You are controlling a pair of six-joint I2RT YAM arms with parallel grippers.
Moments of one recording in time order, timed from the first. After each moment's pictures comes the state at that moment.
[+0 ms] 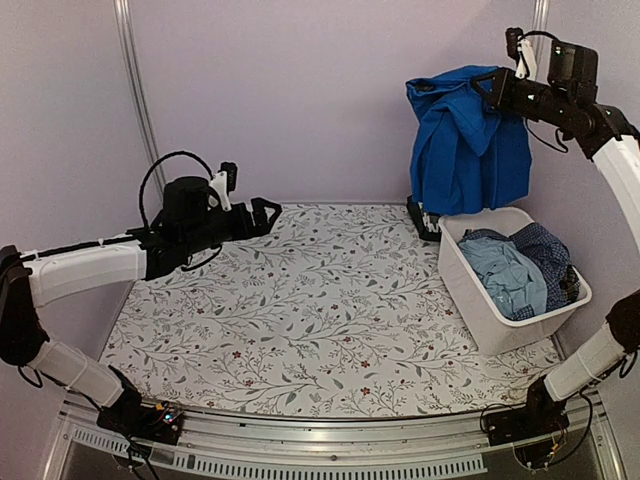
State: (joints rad) left arm -0.60 1.39 0.93 0.18 -0.01 -0.48; right arm 0.24 1.46 1.94 -0.57 -0.21 0.24
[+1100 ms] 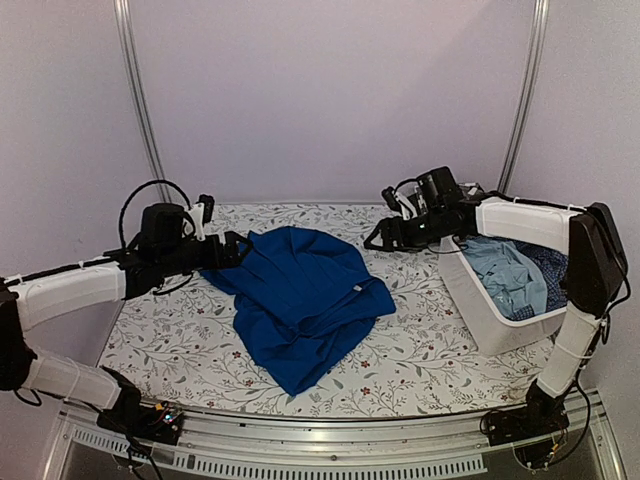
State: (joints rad) left arm -0.45 1.22 0.72 0.05 0.11 -0.42; right arm 0.51 1.80 1.36 -0.34 -0.48 0.27
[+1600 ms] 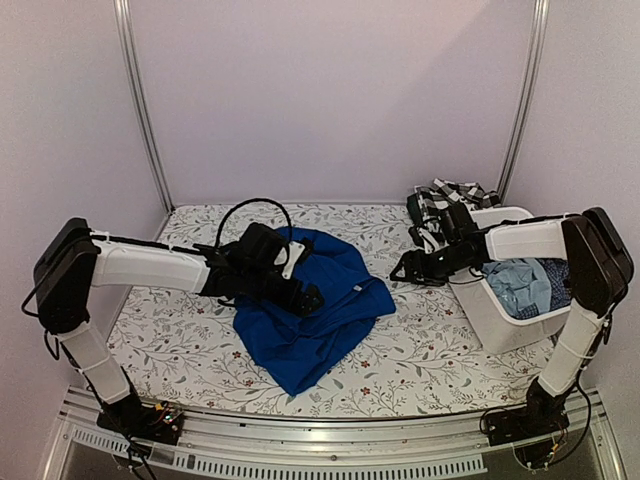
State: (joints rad) left arm -0.80 1.68 0.99 -0.08 0.07 -0.26; right arm 0.42 1.79 1.07 -0.24 -0.44 0.33
